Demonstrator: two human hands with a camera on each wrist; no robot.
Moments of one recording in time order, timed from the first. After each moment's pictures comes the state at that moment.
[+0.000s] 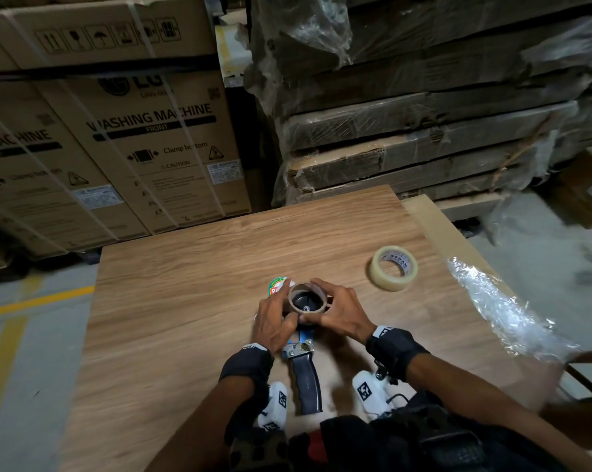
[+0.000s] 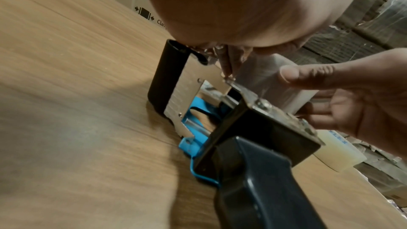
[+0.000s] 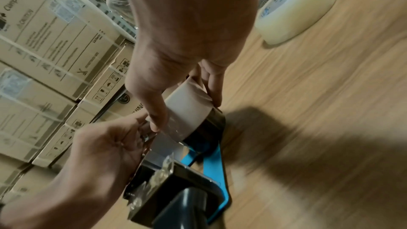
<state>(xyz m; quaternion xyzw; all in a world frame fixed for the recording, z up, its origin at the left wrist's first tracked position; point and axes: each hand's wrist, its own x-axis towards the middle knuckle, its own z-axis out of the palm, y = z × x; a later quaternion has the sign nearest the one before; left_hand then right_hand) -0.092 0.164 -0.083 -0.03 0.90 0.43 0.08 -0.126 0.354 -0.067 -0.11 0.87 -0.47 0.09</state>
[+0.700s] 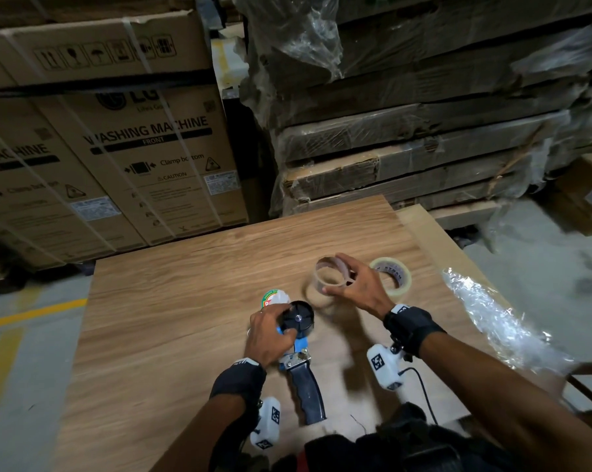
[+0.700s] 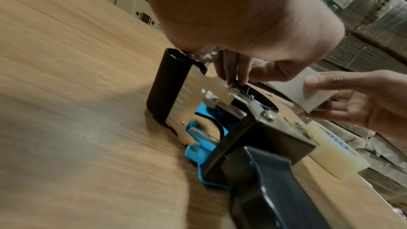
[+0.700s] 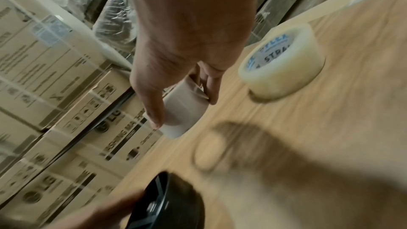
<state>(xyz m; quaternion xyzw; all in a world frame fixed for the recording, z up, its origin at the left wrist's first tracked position) -0.100 0.172 -0.077 -0.03 0.91 0.40 0.04 -0.191 0.414 -0.048 -0.05 0.87 -0.49 0.05</state>
